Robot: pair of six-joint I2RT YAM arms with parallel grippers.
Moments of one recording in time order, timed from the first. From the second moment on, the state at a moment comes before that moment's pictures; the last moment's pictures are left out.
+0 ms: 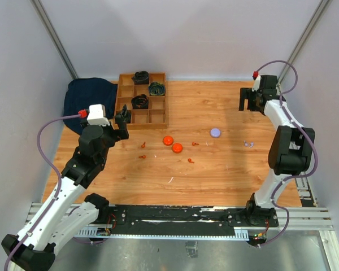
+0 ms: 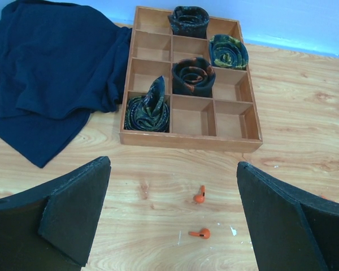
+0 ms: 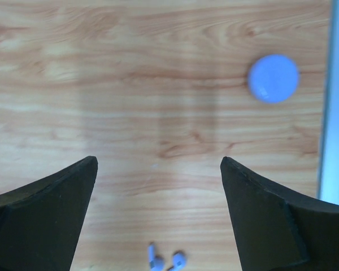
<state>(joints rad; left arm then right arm) -0.45 0.70 0.73 -0.24 -0.47 -0.25 -0.08 1.79 1.39 -0.38 -0.08 -0.04</state>
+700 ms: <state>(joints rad) -0.43 0.75 0.73 -0.24 -0.42 -0.25 -0.30 2.22 1.73 -0.38 -0.09 -0.13</state>
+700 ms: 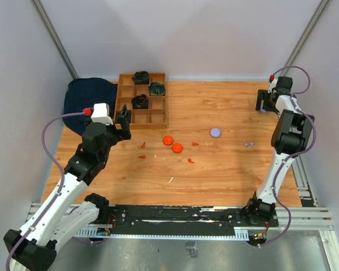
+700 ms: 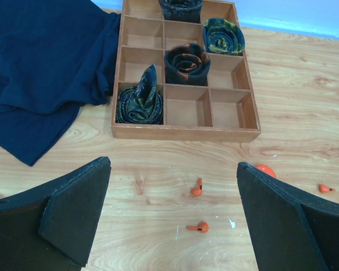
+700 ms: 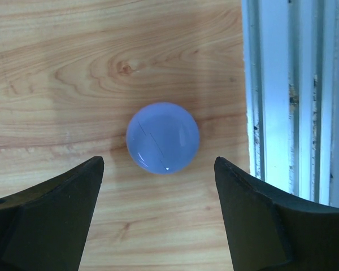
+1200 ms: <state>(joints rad) -0.42 0.76 0.73 -0.24 -0.39 -0.25 -0.30 2.32 1.83 -0.38 -0.17 -0.14</state>
